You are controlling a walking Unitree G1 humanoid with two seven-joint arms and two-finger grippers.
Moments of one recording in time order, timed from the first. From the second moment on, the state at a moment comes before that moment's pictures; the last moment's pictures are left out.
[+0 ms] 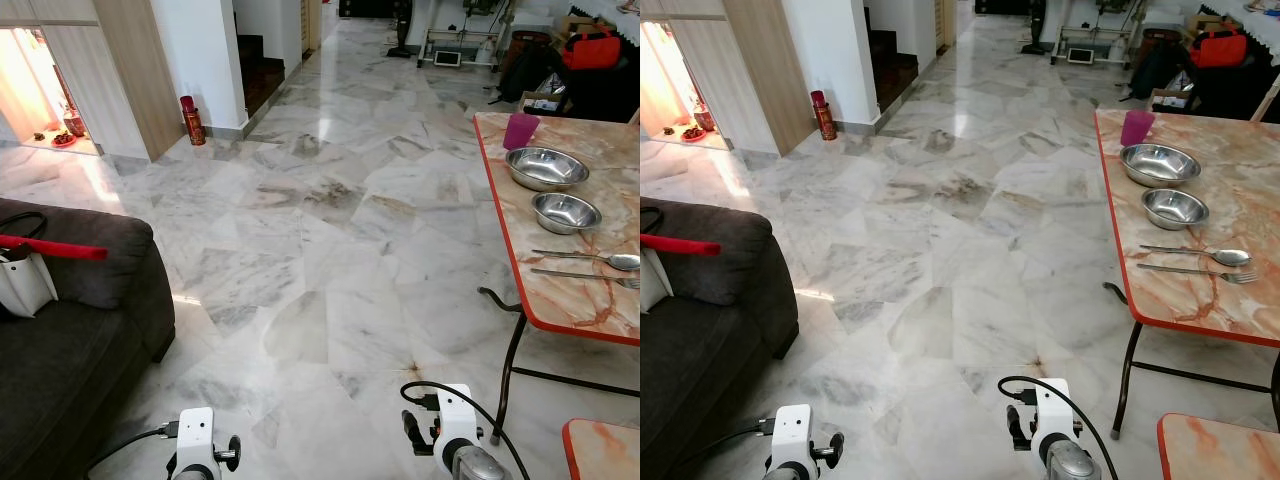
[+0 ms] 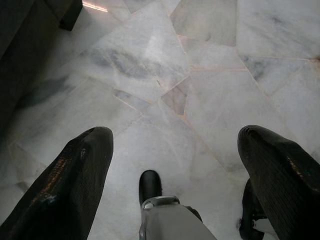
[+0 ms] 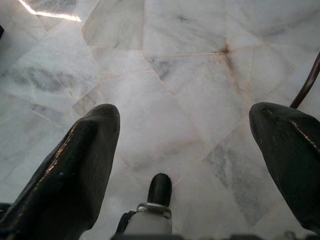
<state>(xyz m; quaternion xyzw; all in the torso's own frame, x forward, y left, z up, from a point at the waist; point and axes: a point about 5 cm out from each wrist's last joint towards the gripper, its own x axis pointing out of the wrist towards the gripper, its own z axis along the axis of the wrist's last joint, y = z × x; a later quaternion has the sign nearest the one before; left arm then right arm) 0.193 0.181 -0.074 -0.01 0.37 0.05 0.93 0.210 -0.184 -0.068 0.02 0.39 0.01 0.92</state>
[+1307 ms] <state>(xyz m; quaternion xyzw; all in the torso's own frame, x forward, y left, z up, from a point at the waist) 0.188 0.184 -0.076 -0.01 0.37 0.06 0.93 0.201 -0.181 -0.073 0.02 0.40 0.02 0.92</state>
